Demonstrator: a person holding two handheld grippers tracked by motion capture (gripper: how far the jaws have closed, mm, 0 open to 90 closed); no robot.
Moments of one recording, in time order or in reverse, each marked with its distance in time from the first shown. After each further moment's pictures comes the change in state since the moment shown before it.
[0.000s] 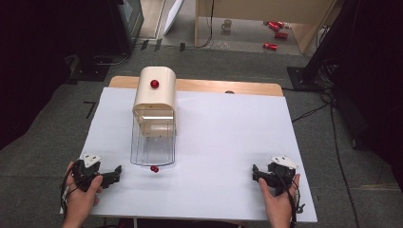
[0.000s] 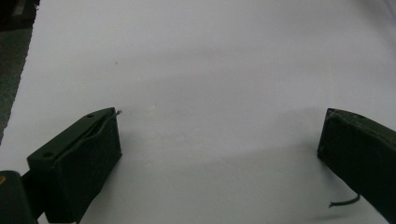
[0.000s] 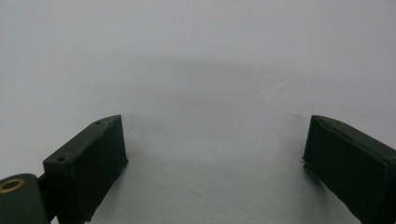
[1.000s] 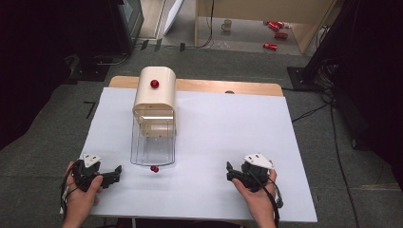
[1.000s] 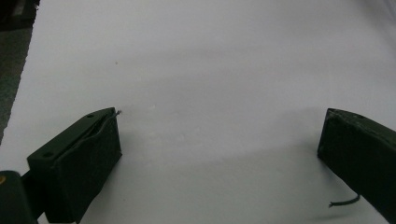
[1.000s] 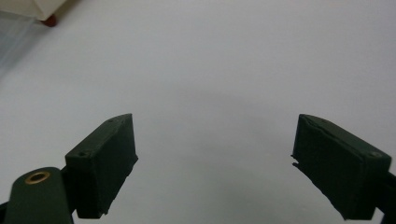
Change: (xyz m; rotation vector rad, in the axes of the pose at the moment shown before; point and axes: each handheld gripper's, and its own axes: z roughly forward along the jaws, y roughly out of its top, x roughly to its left) left arm 0.000 0.000 0.000 0.000 0.000 0.000; right arm 0.087 0.026 -0.028 -0.092 0.140 -0.073
